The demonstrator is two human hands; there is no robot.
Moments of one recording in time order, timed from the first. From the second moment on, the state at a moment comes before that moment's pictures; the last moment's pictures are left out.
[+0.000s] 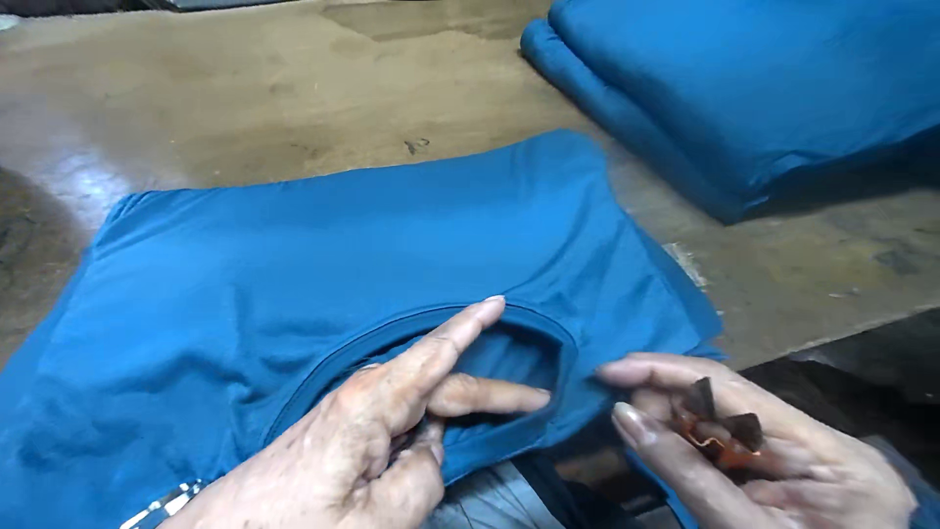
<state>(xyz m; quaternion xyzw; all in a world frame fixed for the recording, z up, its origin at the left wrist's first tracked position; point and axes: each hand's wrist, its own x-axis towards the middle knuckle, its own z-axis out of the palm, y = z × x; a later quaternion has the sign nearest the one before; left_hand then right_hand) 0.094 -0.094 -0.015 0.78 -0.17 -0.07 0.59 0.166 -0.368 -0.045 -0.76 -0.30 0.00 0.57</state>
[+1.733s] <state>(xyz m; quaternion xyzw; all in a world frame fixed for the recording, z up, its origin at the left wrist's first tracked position) 0.105 -0.170 -0.028 0.71 0.04 0.08 0.70 0.138 -0.391 -0.068 -0.69 -0.47 0.11 0.54</state>
